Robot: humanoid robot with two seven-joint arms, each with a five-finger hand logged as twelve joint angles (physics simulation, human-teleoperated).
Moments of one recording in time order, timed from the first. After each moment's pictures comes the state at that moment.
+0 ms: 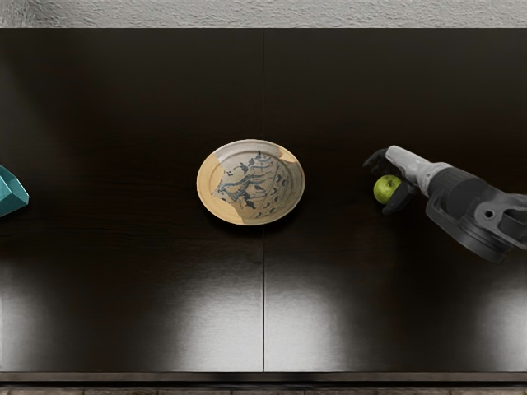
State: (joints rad) left arm -0.01 0.00 0.26 -0.11 0.03 -0.08 0.00; right arm 0.91 -0.66 0.28 1.51 -1.10 -0.19 -0.61
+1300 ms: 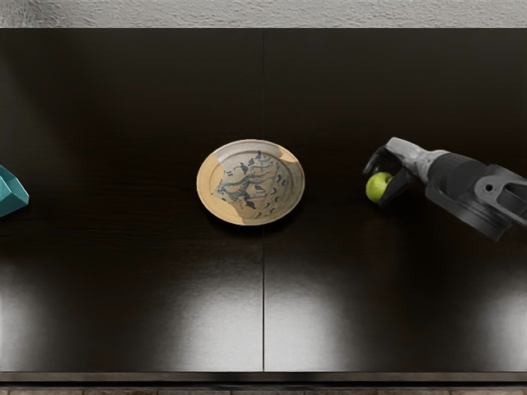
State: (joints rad) left arm -0.01 0.00 0.26 -0.11 0.03 -0.08 0.00; right arm 0.99 -0.64 0.27 1.43 -0.94 -0.16 -0.61
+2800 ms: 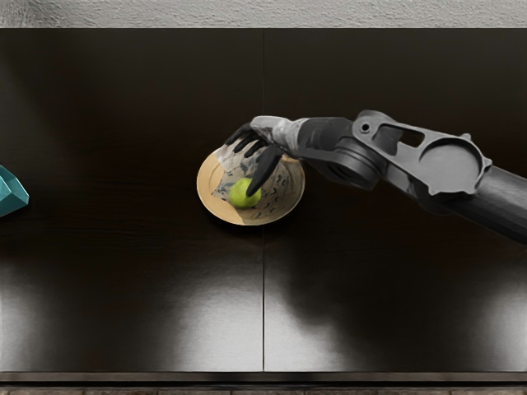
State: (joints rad) left arm -0.01 0.00 0.26 -0.11 0.03 -0.08 0.00; right arm 1.17 -0.16 0.38 1.14 -0.75 0.02 -0.61
